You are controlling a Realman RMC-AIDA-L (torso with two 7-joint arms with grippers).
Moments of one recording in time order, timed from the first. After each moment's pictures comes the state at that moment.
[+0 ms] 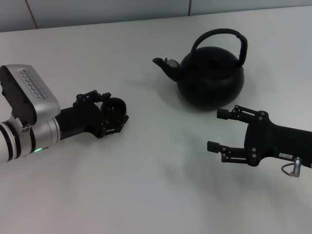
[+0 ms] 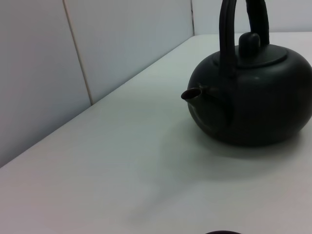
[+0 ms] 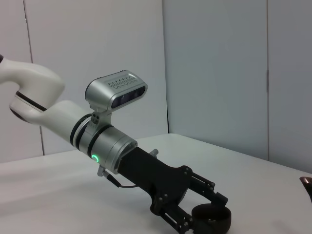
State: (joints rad) left arm -0.56 -2.08 1.42 0.41 1.35 0.88 -0.88; right arm 0.40 2.09 -0.29 -0.44 -2.19 -1.70 0.79
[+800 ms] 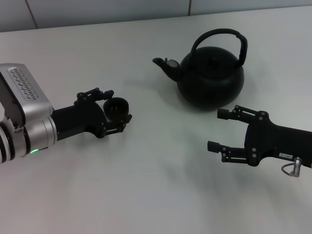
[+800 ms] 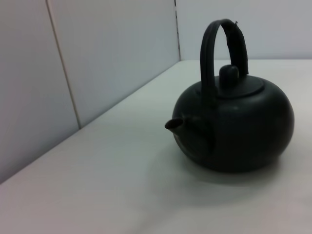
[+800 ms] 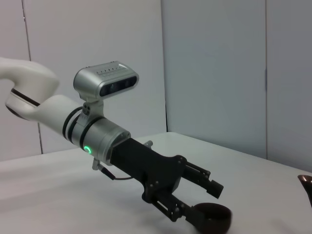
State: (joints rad) left arm -0.52 -2.07 1.41 0.46 1.35 0.97 -0.90; right arm 0.39 2.09 -0.29 -0.44 -2.19 -1.70 0.79
